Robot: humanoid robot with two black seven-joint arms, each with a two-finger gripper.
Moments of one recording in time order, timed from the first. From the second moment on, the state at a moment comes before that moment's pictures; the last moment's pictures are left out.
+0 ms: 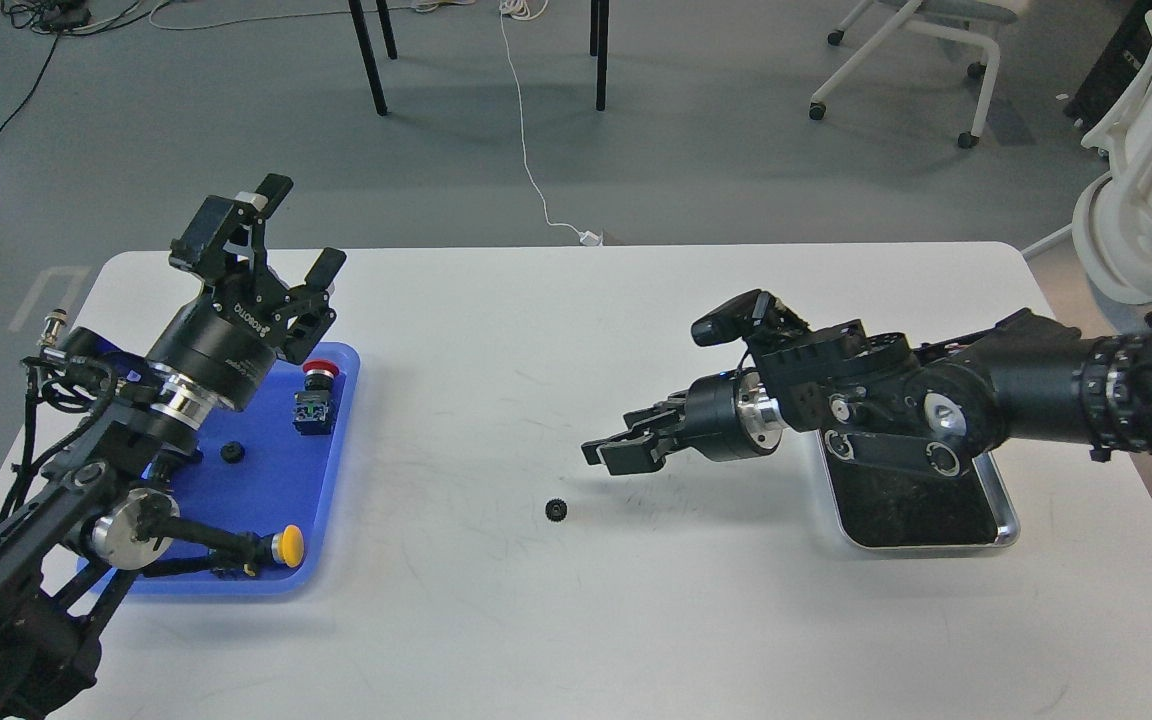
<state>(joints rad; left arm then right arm) -0.22 0.39 -1.16 -1.35 0.73 -0.22 -0.37 1.36 -0.22 -0.67 0.99 -0.94 0.02 0.49</state>
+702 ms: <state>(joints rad) -0.43 0.47 -0.90 -1.46 1.36 -0.32 -0.48 0.61 -0.65 0.50 1.18 -0.03 0.06 0.49</state>
